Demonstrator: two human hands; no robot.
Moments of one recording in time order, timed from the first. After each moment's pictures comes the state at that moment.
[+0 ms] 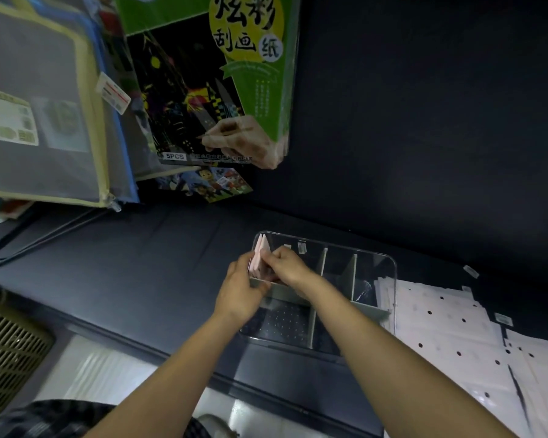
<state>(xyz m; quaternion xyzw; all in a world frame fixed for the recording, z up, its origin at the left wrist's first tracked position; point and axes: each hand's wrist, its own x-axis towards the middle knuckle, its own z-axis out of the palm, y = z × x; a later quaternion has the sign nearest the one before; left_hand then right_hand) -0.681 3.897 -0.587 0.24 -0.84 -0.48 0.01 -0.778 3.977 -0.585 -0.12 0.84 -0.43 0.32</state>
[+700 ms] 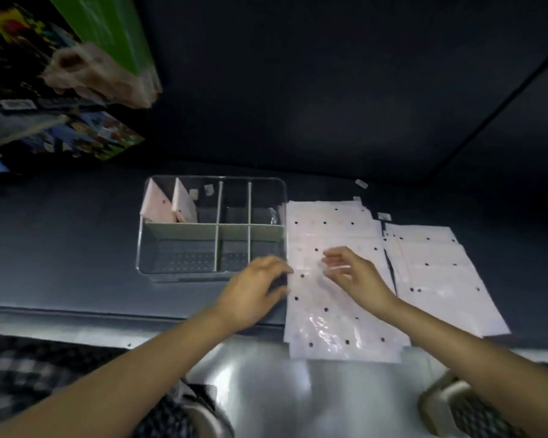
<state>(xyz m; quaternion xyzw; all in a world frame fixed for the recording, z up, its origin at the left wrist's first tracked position) -0.639 4.069 -0.590 -0.16 -0.92 -0.34 -0.07 -0.686 4.300 -0.592 -0.11 0.89 -0.41 0.15</state>
